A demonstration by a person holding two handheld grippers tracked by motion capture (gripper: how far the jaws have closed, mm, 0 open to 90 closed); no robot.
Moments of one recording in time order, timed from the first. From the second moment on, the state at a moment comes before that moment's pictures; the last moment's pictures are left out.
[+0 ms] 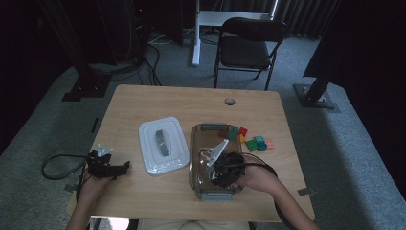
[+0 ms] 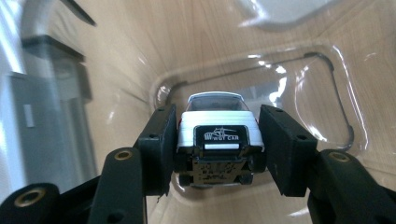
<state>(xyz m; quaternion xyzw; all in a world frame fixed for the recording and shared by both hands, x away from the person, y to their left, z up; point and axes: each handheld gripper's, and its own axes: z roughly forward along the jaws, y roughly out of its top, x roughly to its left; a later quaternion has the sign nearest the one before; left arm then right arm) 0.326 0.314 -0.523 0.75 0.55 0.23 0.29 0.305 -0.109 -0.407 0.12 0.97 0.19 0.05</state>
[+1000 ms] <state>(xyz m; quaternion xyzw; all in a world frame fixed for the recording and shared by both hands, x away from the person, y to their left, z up) 0.326 0.314 -0.524 0.75 0.55 0.23 0.29 0.320 -0.070 -0.436 0.09 0.99 0.05 0.02</state>
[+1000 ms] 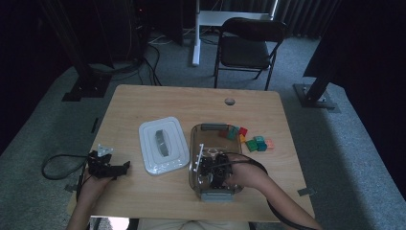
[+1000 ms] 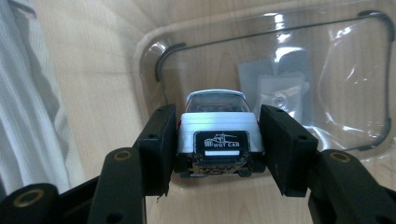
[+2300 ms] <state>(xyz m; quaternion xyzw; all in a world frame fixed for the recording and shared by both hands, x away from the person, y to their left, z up) 0.326 0.313 -0.524 0.75 0.55 0.23 0.29 0.325 -0.116 -0.395 0.17 0.97 0.19 0.02</state>
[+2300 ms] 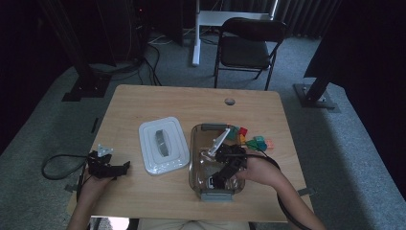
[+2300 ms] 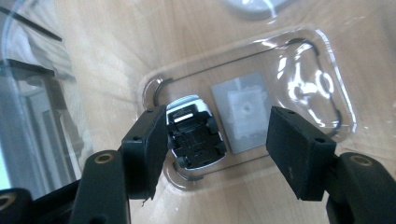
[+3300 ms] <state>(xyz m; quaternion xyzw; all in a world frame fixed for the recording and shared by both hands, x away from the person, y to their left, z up) 0.326 0.313 -0.524 0.75 0.55 0.23 0.30 0.330 -0.225 -0.364 0.31 0.88 0.33 0.10</state>
